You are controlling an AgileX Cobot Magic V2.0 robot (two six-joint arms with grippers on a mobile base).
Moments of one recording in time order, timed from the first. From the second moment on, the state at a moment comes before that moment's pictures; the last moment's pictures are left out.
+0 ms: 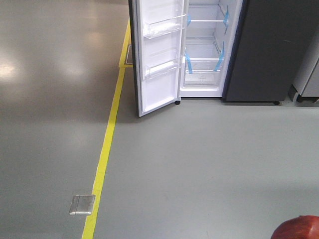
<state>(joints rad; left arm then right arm) 0.04 -0.01 0.03 0.03 -0.06 -0.03 0.53 0.38 -0.61 0.31 0.89 -0.30</state>
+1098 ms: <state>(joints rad) 0.04 -0.01 0.03 0.03 -0.06 -0.03 0.53 0.38 -0.61 0.31 0.89 -0.30</state>
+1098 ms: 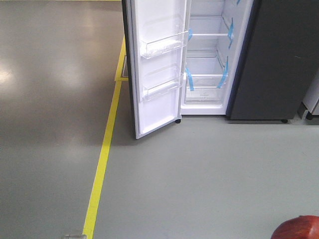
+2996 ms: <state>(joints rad) 0.04 -0.01 0.03 0.03 -0.06 -0.03 0.53 0.38 -0.61 0.31 0.89 -0.30</state>
